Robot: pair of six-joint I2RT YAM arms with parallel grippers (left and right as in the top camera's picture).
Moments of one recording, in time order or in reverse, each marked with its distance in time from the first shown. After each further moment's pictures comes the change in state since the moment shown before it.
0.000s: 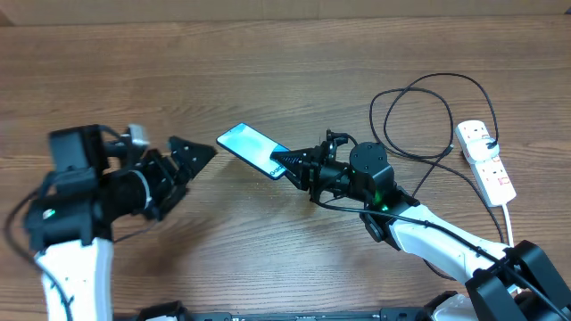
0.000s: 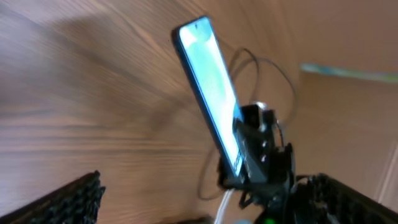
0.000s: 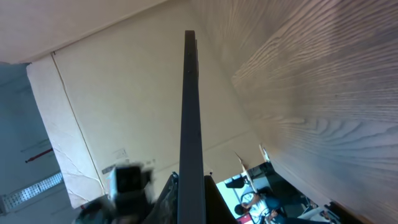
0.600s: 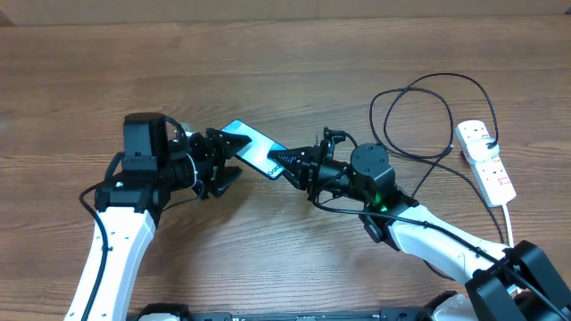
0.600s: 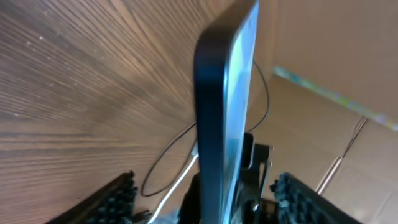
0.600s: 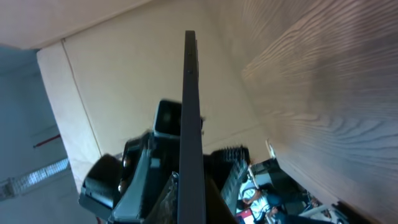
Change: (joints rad) left arm -0.229 0.130 -0.212 0.524 0.009 -0.547; right arm 0.013 0.000 0.000 0.060 -0.008 0.011
